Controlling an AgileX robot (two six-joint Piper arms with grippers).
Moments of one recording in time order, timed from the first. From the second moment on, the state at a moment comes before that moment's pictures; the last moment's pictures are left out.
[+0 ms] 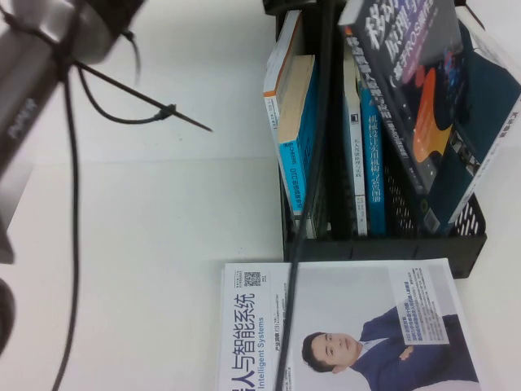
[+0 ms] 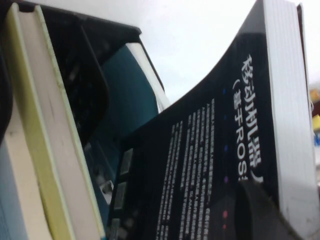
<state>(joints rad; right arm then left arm) -0.36 1.25 -1.23 0.79 0.99 -0.51 -0.54 1.96 -2.27 -0.65 0.83 -0.30</state>
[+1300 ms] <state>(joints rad) -0.36 1.28 -1.22 0.87 1.07 -0.54 -0.73 2.19 -2.28 -0.08 0.53 -0.83</state>
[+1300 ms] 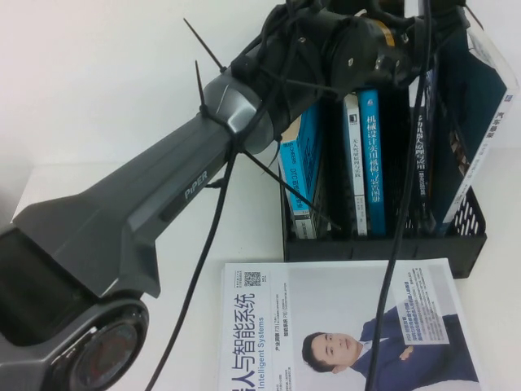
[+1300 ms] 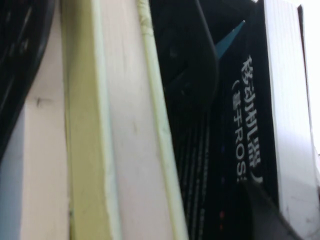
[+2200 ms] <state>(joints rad) -0.24 1.28 -1.08 0.88 1.01 -0.68 -0.61 2.04 -2.29 -0.16 0.68 -0.41</state>
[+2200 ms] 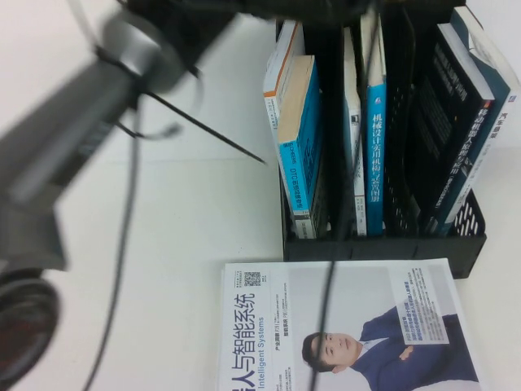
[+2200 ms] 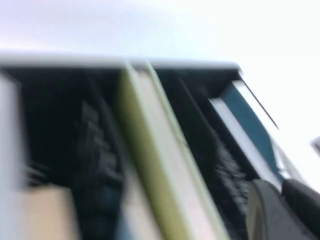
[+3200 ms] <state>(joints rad) 0.10 0.52 -0.45 0.81 0.50 -0.95 -0.75 1.11 -1.11 0.33 0.34 -0.46</state>
